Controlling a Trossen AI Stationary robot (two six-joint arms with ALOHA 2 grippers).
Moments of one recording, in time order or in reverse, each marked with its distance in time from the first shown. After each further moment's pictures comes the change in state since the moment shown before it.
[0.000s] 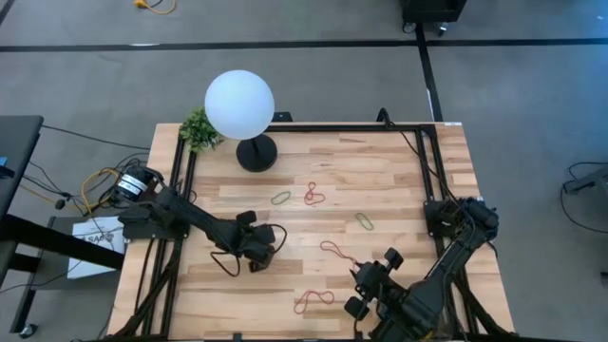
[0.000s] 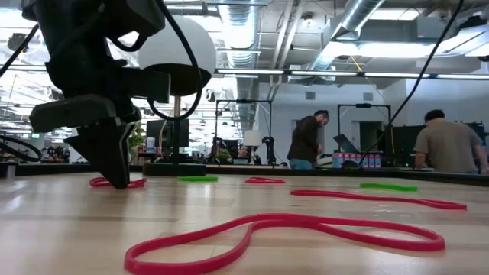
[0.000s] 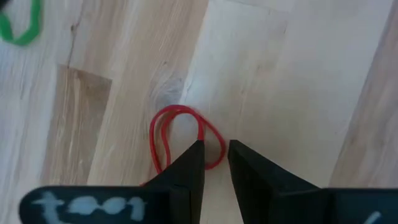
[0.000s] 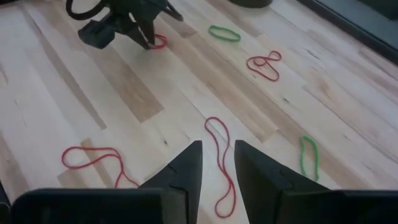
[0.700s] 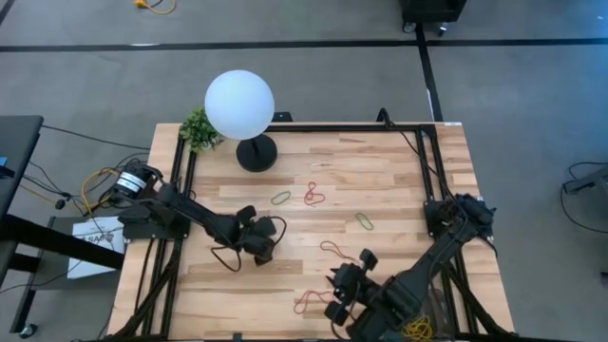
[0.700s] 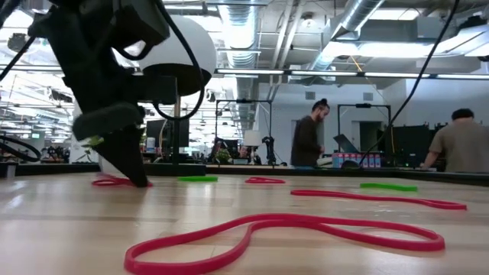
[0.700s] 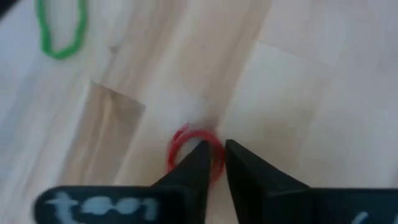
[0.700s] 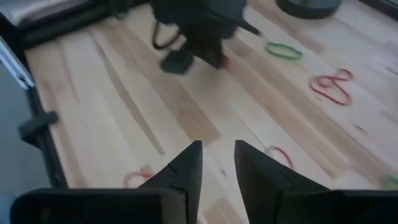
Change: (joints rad) left arm 0.061 0.005 -0.076 0.101 -0.087 -0.055; right arm -0.097 0.000 0.000 0.378 -0.026 -0.321
